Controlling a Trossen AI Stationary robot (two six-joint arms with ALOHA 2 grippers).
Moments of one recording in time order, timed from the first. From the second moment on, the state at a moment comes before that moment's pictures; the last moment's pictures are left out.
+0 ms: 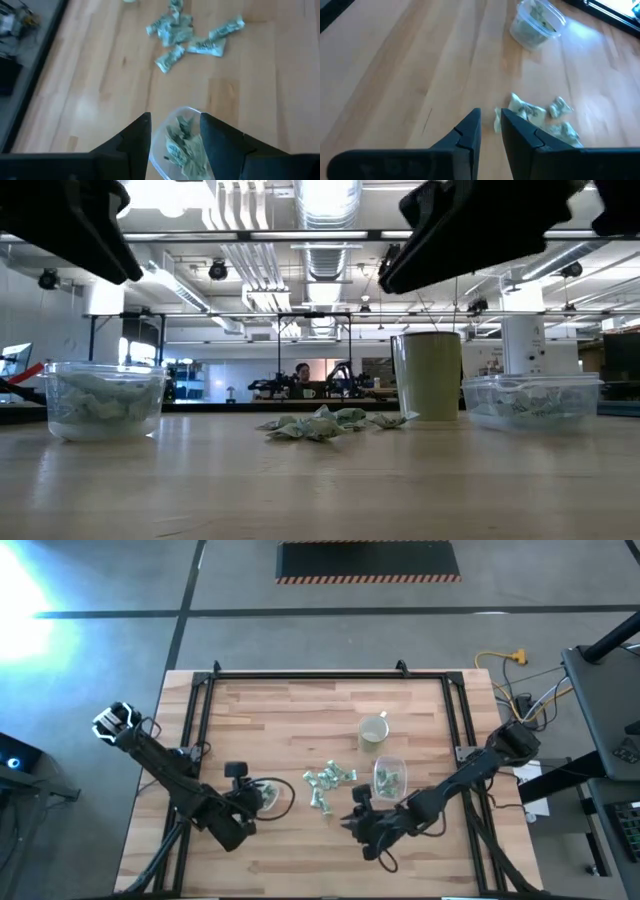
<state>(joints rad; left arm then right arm) -0.72 1.37 0.99 -0.90 -0.75 -0.69 0.56 1.74 1.02 -0.05 0.49 0.06</state>
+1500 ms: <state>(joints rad) -0.72 1.37 0.96 -0.81 -0.82 -0.70 0.43 2.05 1.16 -0.05 0.43 0.08</state>
